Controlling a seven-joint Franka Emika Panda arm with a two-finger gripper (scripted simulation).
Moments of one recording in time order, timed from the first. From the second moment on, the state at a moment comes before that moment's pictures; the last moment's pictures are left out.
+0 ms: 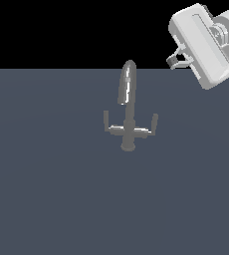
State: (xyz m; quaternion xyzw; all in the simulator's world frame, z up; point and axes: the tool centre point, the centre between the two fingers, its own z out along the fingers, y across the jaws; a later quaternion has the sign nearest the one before) arm -0.041 -0.146 0.303 -0.83 0.20 0.17 0.49
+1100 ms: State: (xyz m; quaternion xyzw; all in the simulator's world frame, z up) arm 0.019 -0.152 0.164 -0.63 0.28 0.23 0.68
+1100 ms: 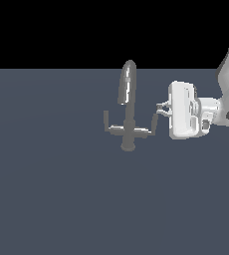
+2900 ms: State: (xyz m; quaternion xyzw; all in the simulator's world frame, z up) arm -0.008 -0.134 0.141 -0.58 0.30 0.24 0.72
